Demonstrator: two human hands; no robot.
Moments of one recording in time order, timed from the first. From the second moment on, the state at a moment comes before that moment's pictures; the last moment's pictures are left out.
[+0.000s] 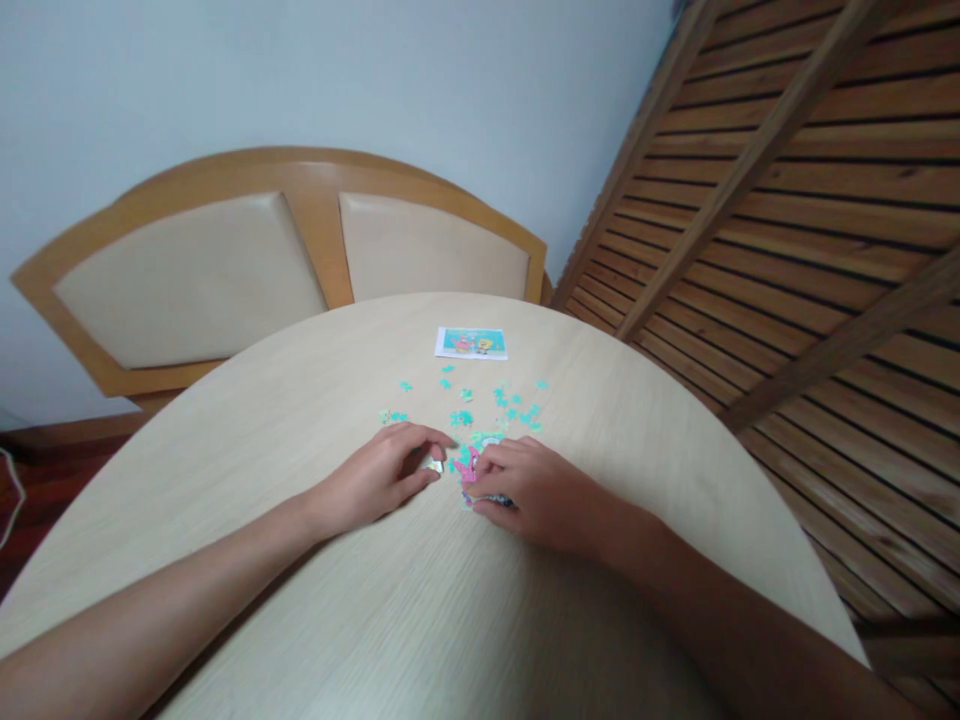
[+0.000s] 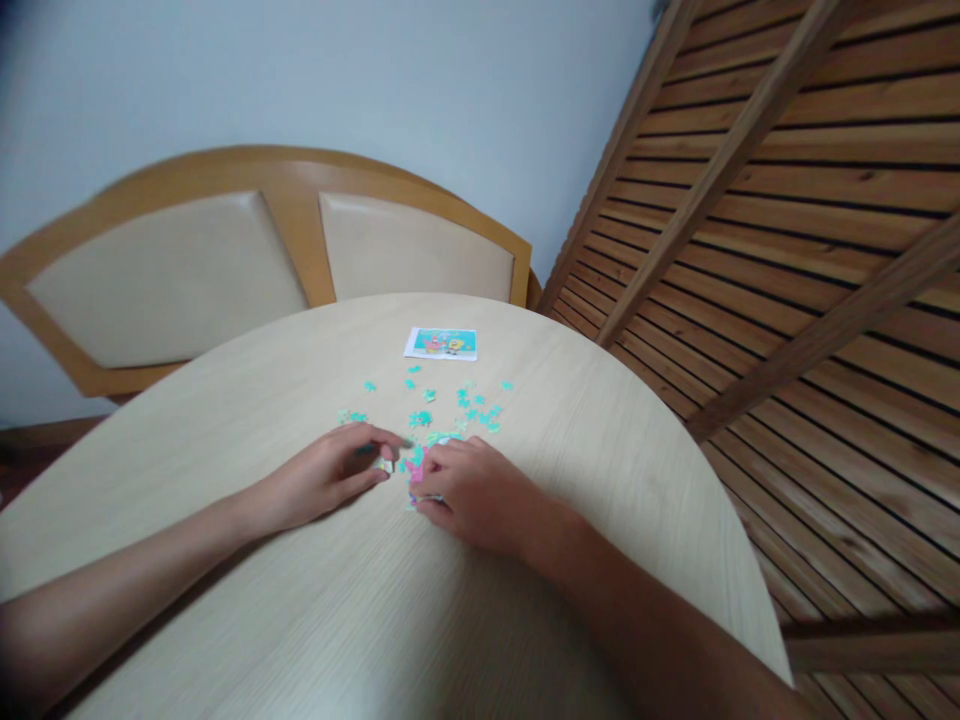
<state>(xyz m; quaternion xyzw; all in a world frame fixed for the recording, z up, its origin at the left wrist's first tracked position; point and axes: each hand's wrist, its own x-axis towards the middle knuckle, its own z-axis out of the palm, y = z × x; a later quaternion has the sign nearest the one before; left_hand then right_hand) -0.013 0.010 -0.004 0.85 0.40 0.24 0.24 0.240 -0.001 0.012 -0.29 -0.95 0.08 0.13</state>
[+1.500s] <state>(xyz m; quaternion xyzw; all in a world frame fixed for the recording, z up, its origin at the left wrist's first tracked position) 0.008 -0.008 0.000 0.91 0.28 0.23 0.20 0.243 -0.003 0.033 -0.45 -0.86 0.18 0.13</state>
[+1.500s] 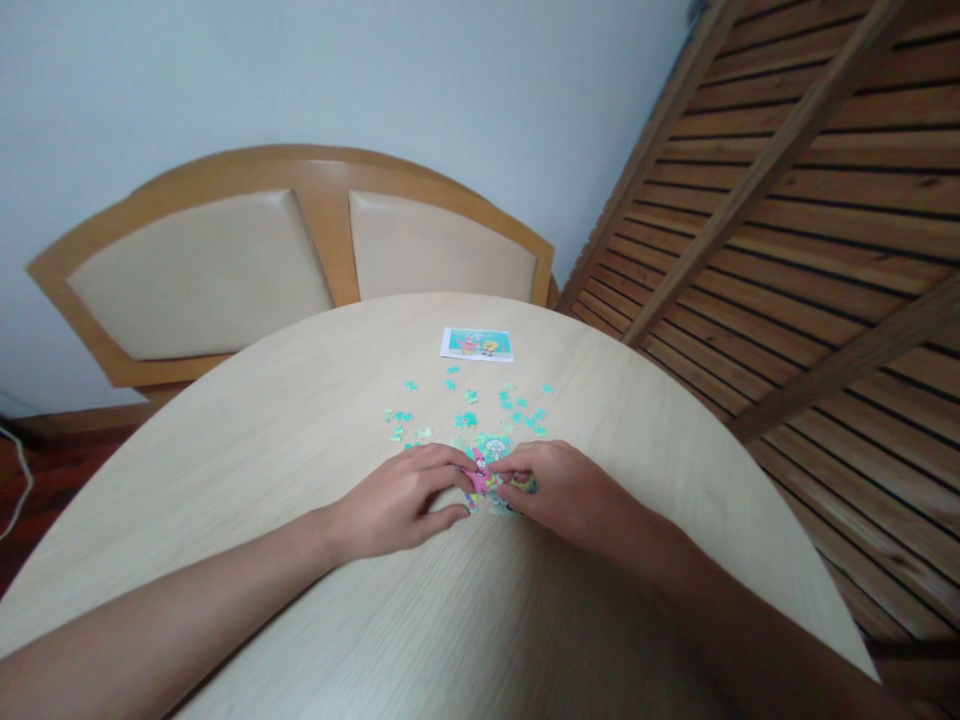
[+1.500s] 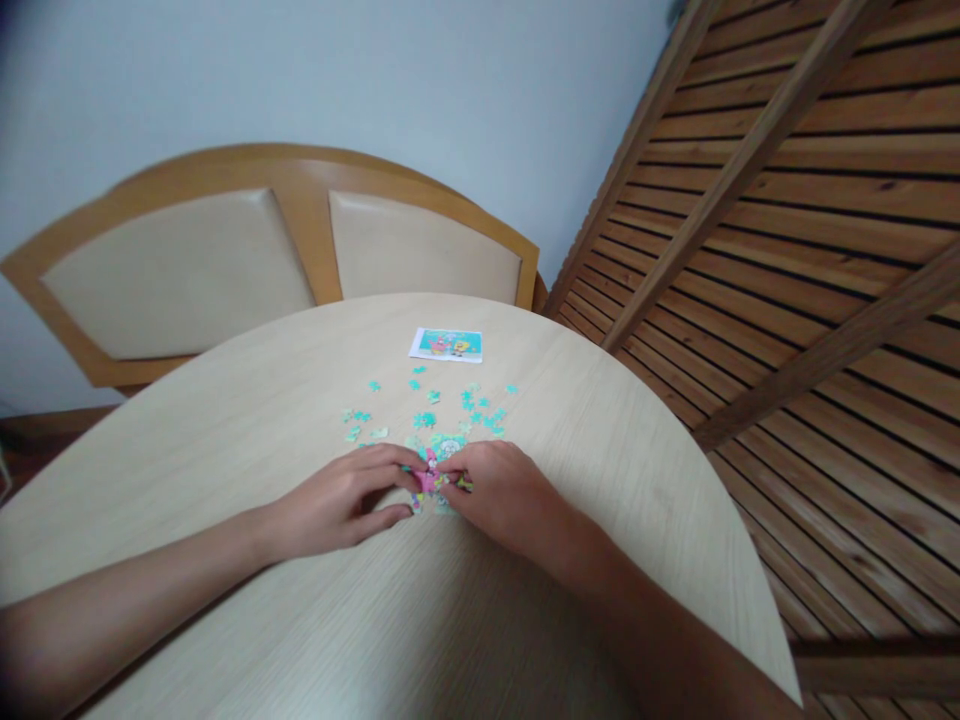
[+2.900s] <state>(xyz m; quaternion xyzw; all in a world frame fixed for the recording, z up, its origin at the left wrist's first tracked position) 0.008 -0.008 0.000 0.91 0.28 0.22 0.19 0.237 -0.010 0.024 -0.39 -0.91 0.07 0.11</state>
